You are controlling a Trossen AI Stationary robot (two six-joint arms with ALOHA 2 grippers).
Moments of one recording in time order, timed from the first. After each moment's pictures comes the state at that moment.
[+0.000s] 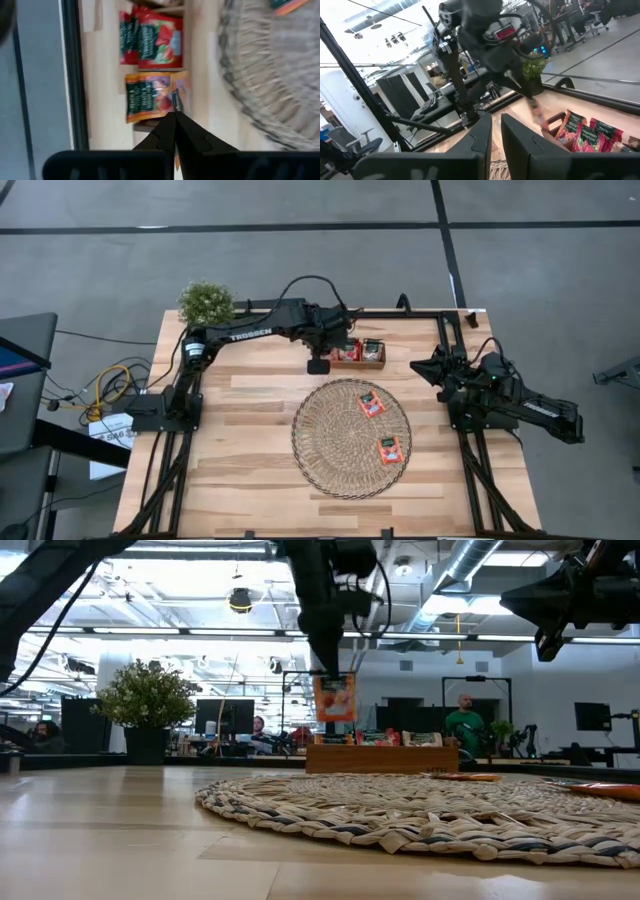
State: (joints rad) left arm 0.28 2.10 2.07 -1.11 -0.17 0.38; right arm -0.35 0.01 0.16 -0.05 -0.18 0.45
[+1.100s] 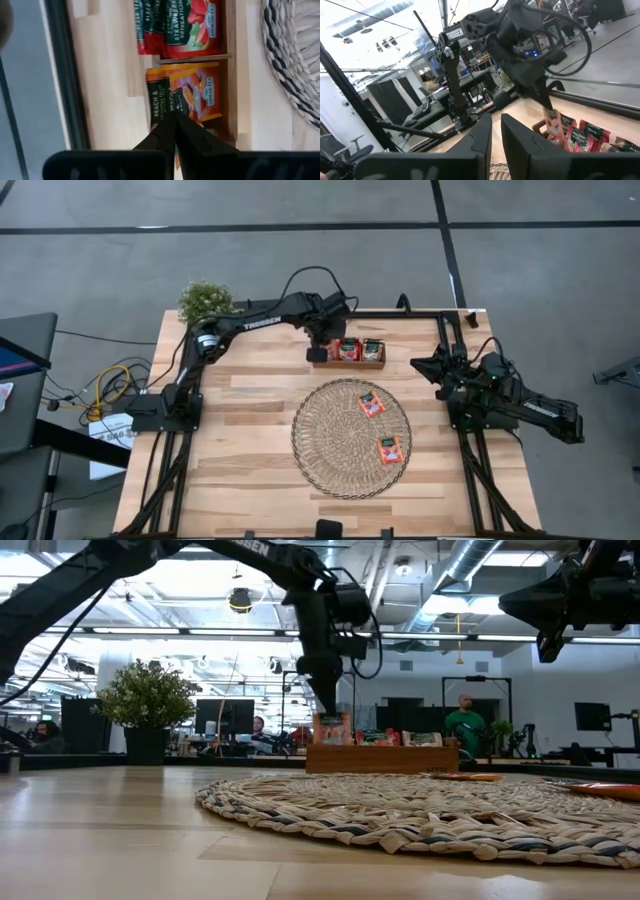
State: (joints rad) left arm 0.41 2.22 2.07 -1.04 -0.08 0.55; right arm -0.35 0.01 0.16 -0.05 -0.13 0.45
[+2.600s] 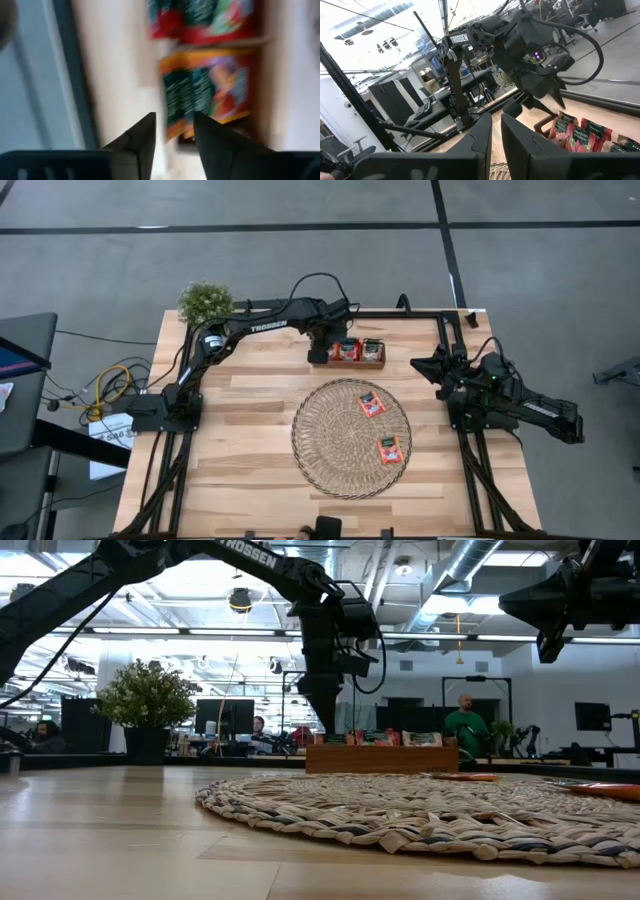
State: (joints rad) left arm 0.40 2.27 2.07 -1.03 -0.19 0.56; right arm -0.35 0.01 0.16 -0.05 -0.13 0.46
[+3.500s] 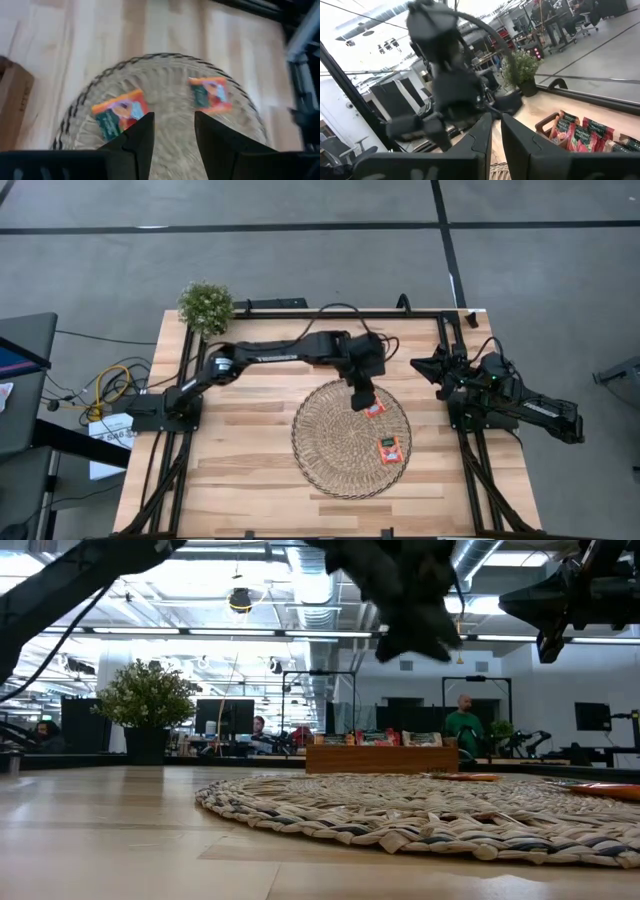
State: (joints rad) left arm 0.12 2.34 2.31 -0.85 0.32 -0.11; right arm -0.35 0.01 0.16 -0.05 -0.13 0.47
